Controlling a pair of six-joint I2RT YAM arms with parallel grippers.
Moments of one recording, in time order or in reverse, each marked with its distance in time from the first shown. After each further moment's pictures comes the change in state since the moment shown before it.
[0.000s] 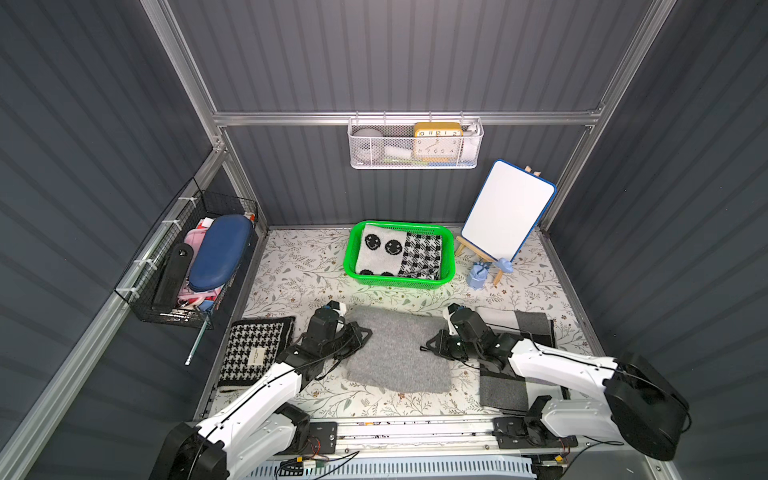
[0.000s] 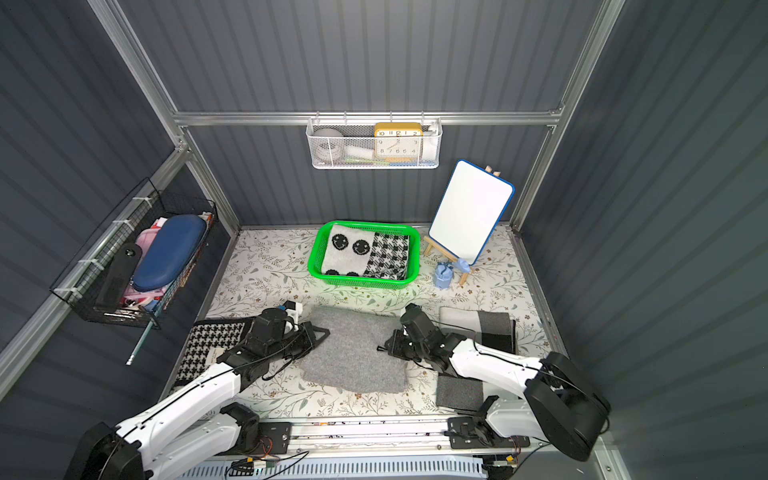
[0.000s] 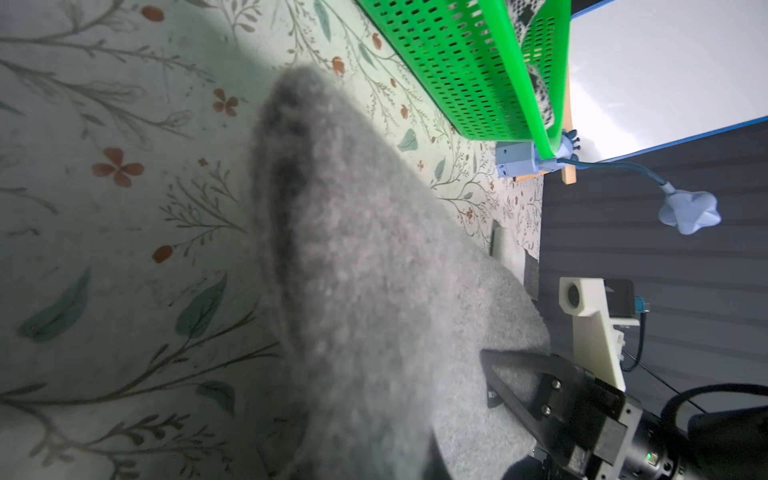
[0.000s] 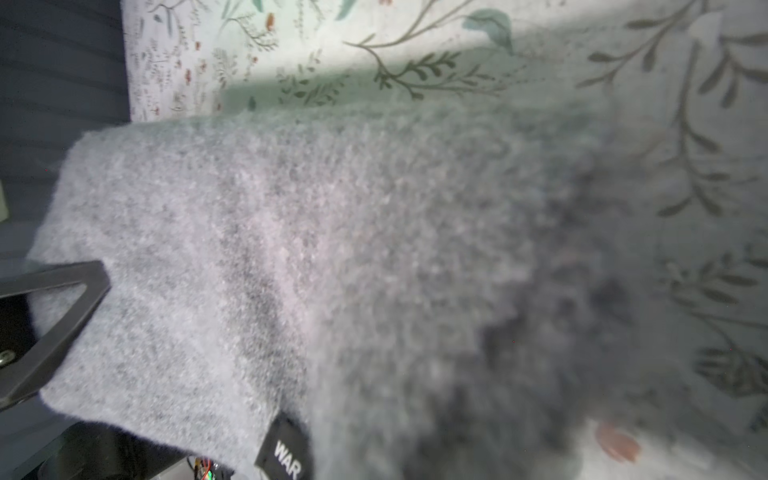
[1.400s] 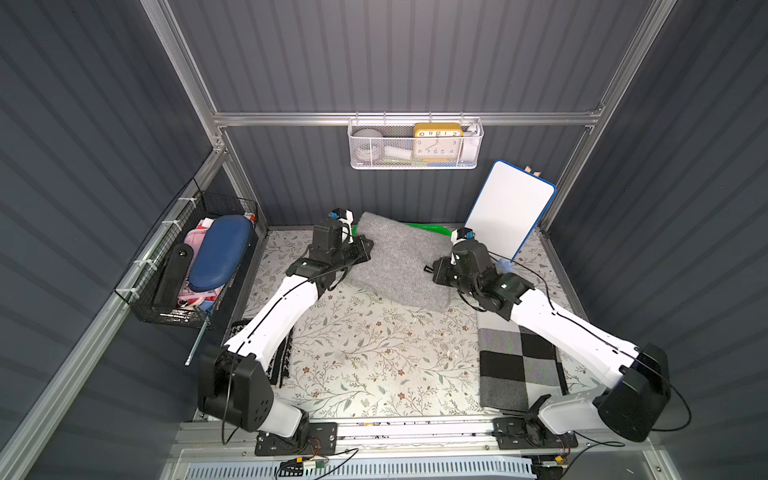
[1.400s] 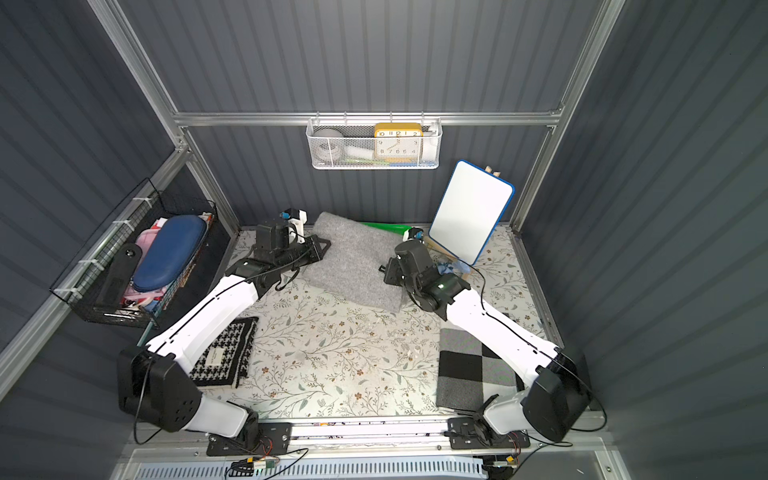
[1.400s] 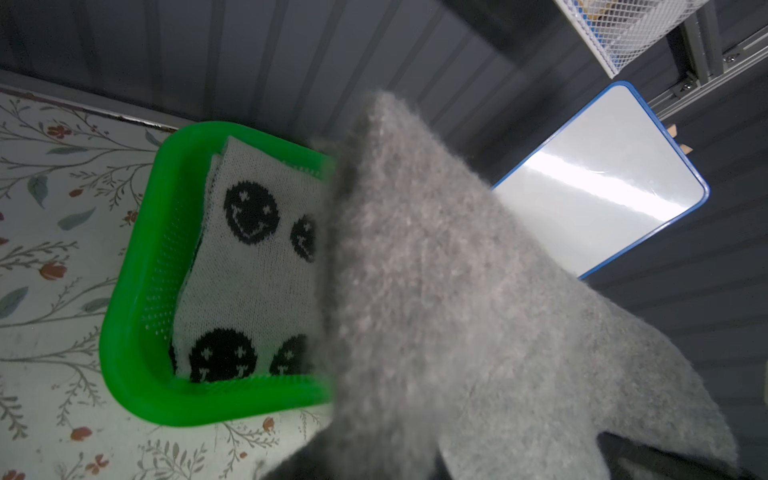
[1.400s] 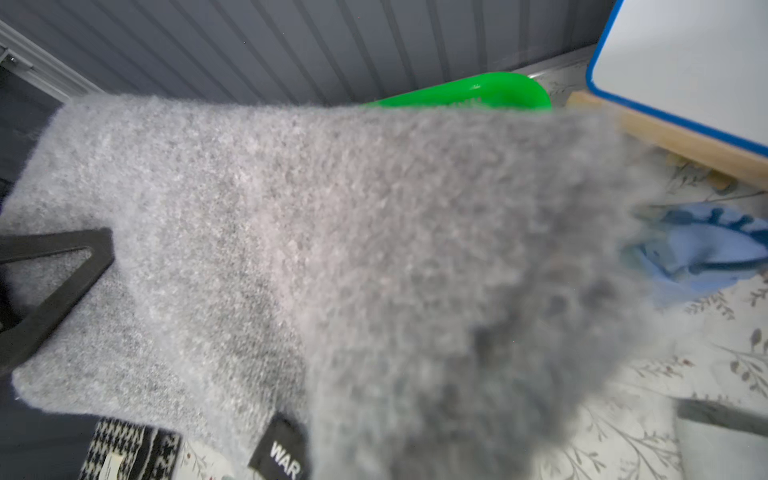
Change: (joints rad) left arm 0.134 0.583 0.899 -0.118 -0.090 0.422; right arm -0.154 0.204 0.717 -0.300 0.352 -0.310
